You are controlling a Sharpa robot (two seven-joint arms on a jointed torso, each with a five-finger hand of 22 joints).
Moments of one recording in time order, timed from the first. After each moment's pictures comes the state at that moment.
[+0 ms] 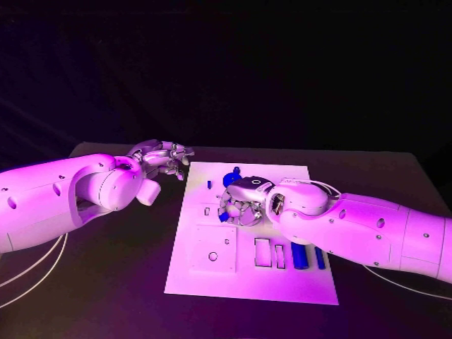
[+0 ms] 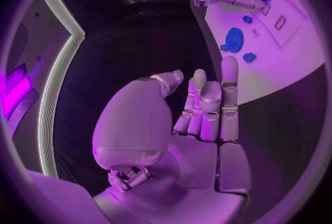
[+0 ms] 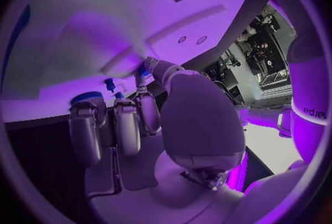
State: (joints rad) left arm 1.27 -0.98 -0.05 1.52 -0.14 -0.28 0.03; left_hand 1.31 -0.13 0.56 0.20 0.05 0.65 0.18 0.57 0.57 0.89 0.11 0.89 0.55 1.29 0.03 1.22 1.08 0.18 1.04 0.13 0.99 0.56; right arm 1.24 -0.44 -0.19 1.32 -1.55 -0.19 -0.02; right_hand 1.34 -0.19 0.54 0.10 0.16 1.00 0.12 0.20 0.42 1.41 0.04 1.37 1.31 1.47 -0.03 1.54 1.31 0.01 1.47 0.09 1.57 1.31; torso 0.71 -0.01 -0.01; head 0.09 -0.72
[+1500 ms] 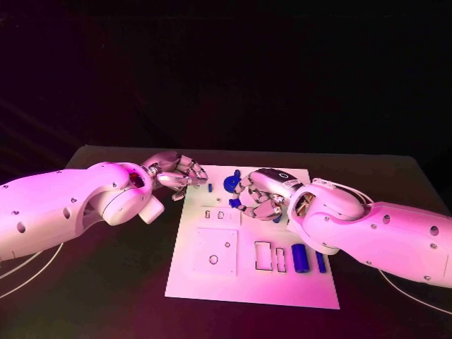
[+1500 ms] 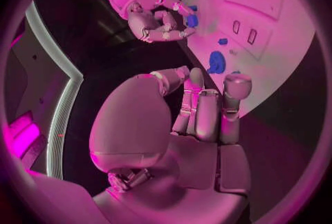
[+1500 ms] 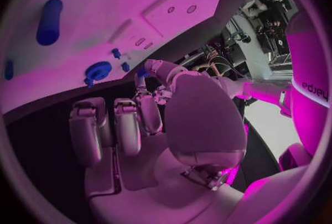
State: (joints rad) left arm 1.25 -0.99 -0.05 1.60 -0.56 -0.19 -0.05; left_hand 1.34 -0.19 0.74 0.08 0.05 0.79 0.13 0.63 0.54 0.97 0.05 0.92 0.50 1.45 -0.02 1.40 1.30 0.14 1.25 0.07 1.21 0.90; right arm 1.26 -0.61 -0.16 1.53 -1.43 -0.36 -0.10; right_hand 1.27 -0.17 0.59 0.08 0.33 0.99 0.13 0.21 0.42 1.41 0.04 1.36 1.31 1.47 -0.03 1.54 1.31 0.01 1.47 0.08 1.57 1.31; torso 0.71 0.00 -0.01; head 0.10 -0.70
